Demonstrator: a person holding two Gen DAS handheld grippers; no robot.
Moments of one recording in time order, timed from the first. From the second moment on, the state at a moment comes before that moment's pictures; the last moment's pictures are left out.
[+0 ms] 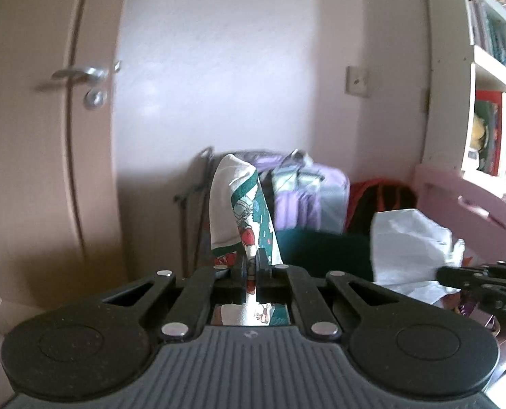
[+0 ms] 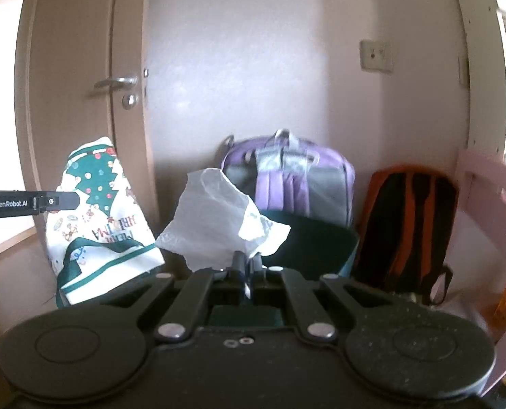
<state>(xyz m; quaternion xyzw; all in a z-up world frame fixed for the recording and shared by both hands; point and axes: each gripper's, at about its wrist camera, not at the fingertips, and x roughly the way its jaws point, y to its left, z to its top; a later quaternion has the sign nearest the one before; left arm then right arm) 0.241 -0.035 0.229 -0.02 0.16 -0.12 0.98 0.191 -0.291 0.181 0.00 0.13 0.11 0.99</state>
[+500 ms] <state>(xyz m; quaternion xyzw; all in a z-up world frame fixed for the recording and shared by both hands) 0.310 -0.124 0.254 0.00 0.16 -0.15 0.98 0.274 -0.311 0.196 -0.02 0.14 0.09 0.99</state>
